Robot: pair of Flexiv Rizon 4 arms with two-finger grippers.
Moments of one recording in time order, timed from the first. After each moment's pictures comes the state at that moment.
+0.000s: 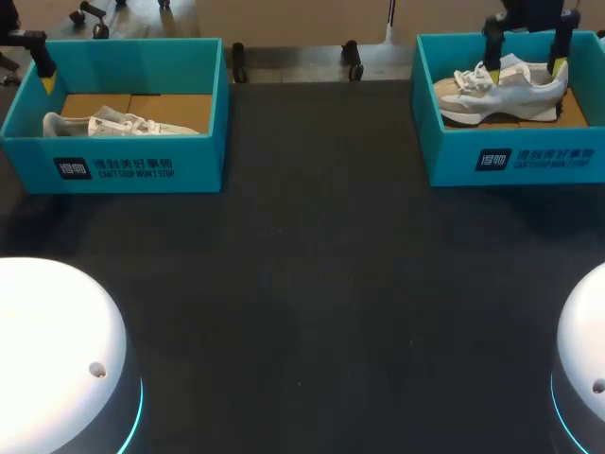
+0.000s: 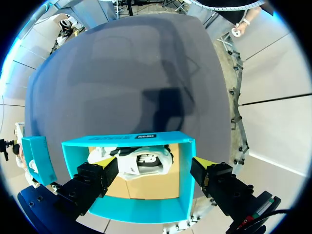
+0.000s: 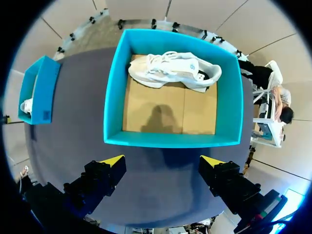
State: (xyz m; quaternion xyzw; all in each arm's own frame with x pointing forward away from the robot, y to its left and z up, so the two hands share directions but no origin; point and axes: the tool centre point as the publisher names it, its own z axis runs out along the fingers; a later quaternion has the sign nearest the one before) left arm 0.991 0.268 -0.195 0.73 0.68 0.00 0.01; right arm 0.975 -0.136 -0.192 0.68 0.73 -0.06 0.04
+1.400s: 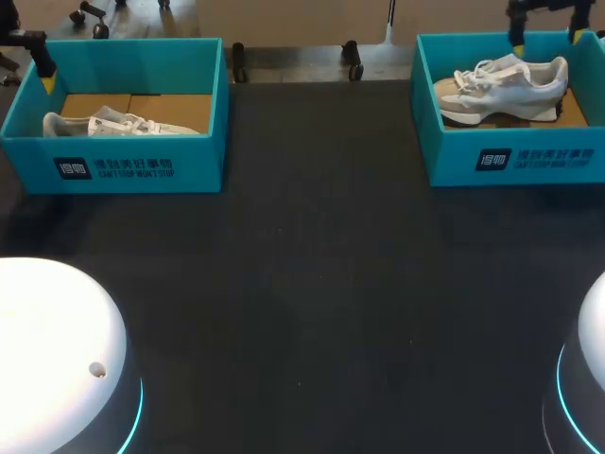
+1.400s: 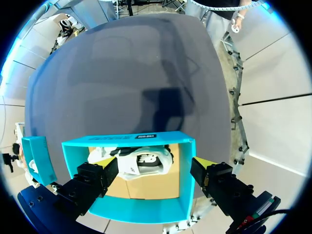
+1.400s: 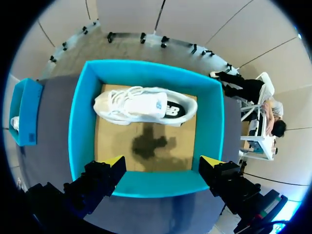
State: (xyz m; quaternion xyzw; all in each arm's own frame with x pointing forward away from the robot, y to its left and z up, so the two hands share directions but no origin) left arm 0.991 0.267 -0.195 0.73 0.68 0.00 0.01; right arm 1.084 -0.216 -0.211 0.67 0.73 -0.03 0.12
